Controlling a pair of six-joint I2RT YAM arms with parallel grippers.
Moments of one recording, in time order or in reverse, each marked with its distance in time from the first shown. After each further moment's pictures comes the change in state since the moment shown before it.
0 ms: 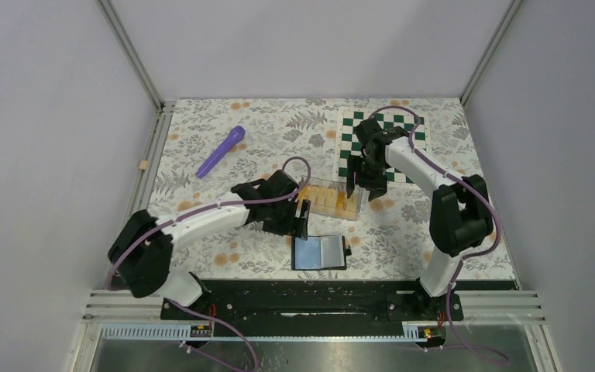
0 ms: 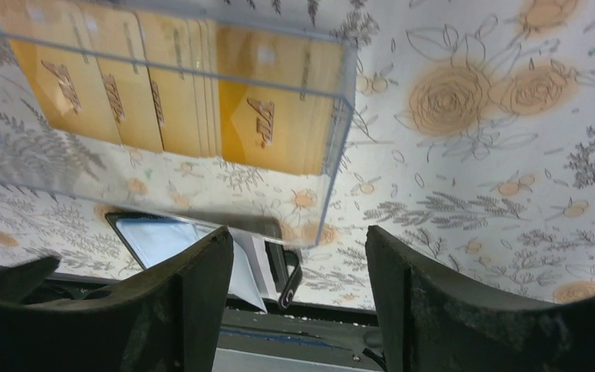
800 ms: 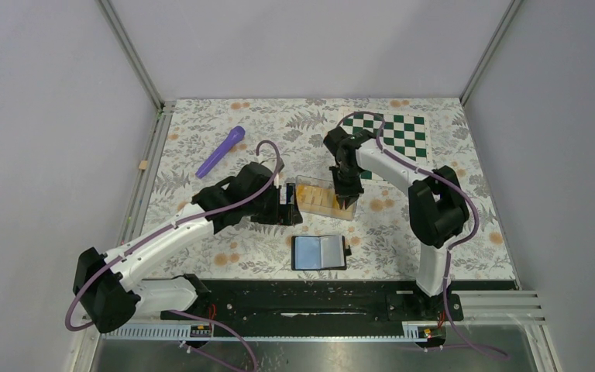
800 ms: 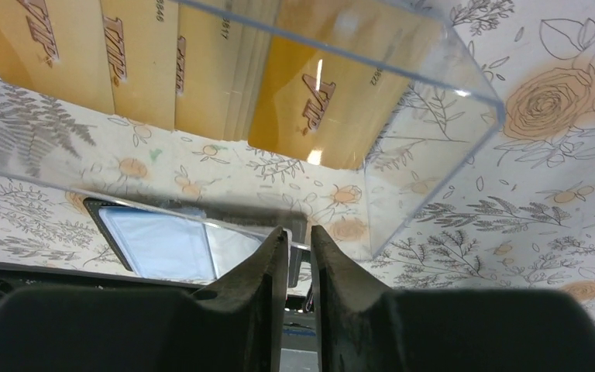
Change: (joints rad) left arm 0.039 -0.346 0.000 -0.029 -0.069 -0.071; right arm 0.163 0.164 0.135 -0.069 0.056 -0.008
